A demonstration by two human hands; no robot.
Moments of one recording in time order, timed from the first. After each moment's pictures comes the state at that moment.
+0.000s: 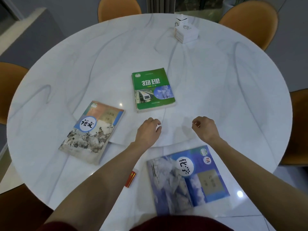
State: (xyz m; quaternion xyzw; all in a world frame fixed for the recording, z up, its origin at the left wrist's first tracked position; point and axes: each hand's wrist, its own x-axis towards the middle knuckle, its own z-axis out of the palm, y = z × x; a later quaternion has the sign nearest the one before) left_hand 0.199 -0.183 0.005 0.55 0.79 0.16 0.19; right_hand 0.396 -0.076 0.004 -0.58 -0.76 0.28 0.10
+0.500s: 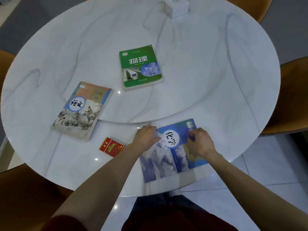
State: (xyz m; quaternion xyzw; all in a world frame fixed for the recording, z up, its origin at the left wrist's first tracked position) left_hand 0.272 -0.248 -0.042 0.58 0.77 0.01 0.28; right_hand 0.486 -0.181 -0.043 -0.57 -0.77 0.30 0.02
